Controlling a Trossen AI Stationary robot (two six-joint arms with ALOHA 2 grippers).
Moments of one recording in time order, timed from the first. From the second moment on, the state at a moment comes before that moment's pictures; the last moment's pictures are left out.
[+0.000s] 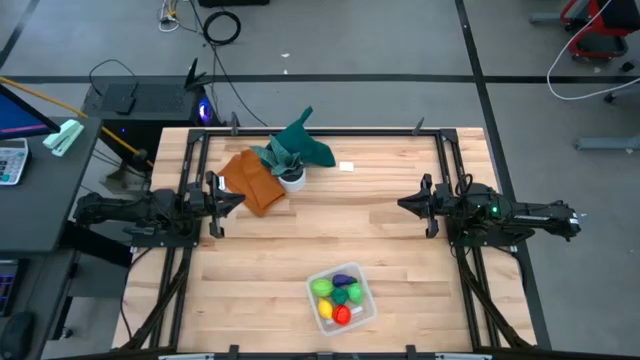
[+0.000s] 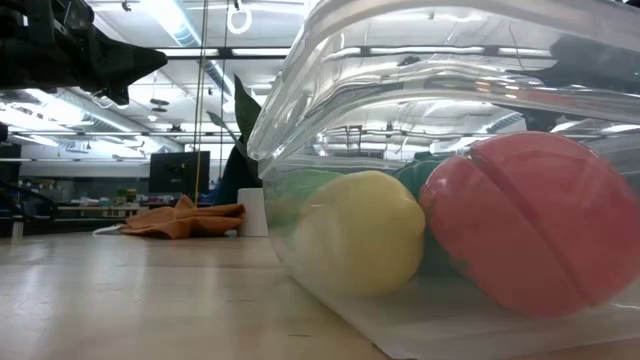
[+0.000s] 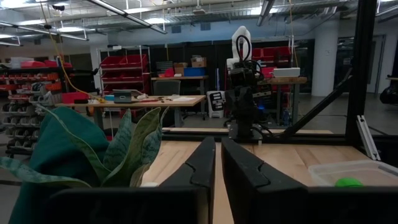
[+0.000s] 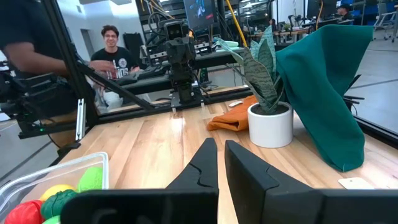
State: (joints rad) left arm -0.11 0.01 0.01 0.21 -0.33 0.06; right arm -0.08 0.00 0.03 0.00 -0.02 0.16
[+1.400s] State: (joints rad) left arm -0.11 0.01 0.01 0.21 -0.33 0.06; right arm -0.09 0.00 0.03 0.00 -0.02 0.16
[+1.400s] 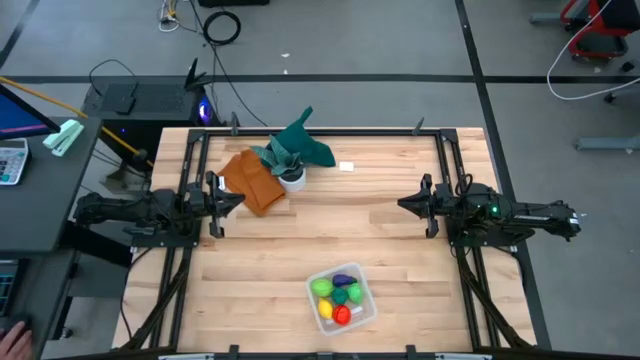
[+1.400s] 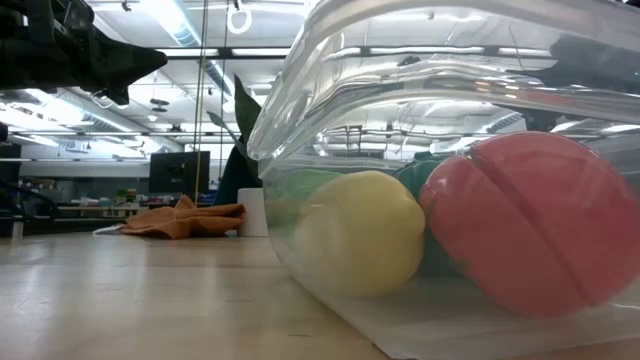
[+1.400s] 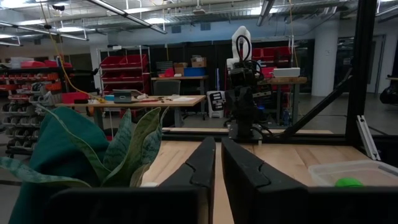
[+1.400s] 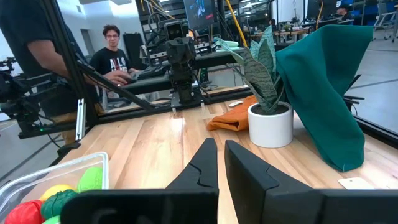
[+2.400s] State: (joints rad) left arm -0.11 0.01 0.01 0.21 -0.33 0.06; right arm -0.08 0.00 0.03 0.00 -0.02 0.16
